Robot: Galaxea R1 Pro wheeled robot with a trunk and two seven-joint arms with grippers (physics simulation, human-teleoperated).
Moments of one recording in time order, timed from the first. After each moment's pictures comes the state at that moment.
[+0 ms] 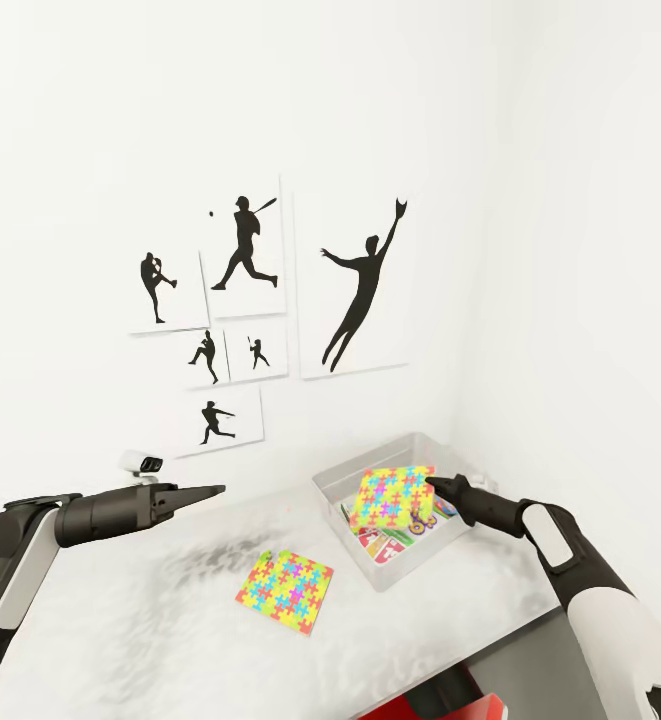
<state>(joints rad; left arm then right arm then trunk) -0.45 0.34 0.09 -1.45 0.52 1.03 -1.27 -0.74 -0.17 -0.17 -0.65 -0.72 0.78 0.45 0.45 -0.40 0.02</state>
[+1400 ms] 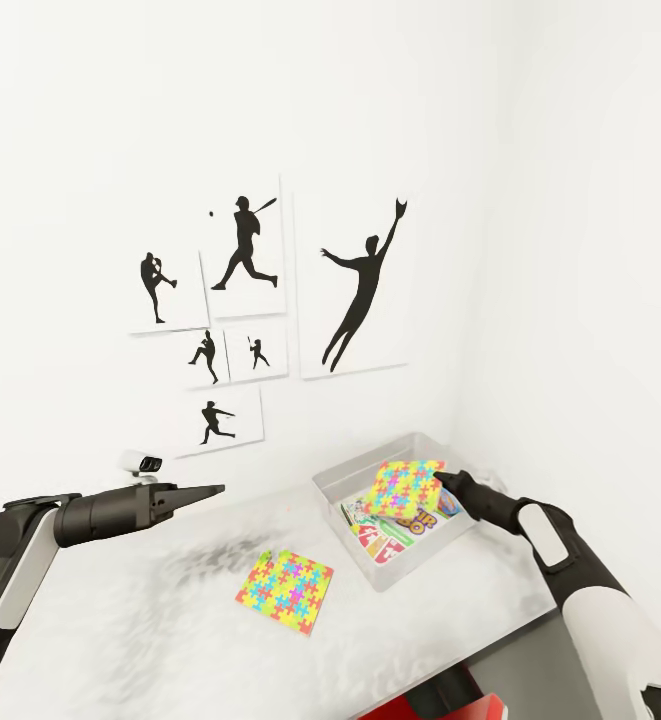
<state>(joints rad) -0.45 0.34 0.09 -1.45 0.52 1.03 -1.27 -0.74 -0.16 -0.18 -0.65 -0.72 0.62 0.33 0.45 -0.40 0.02</state>
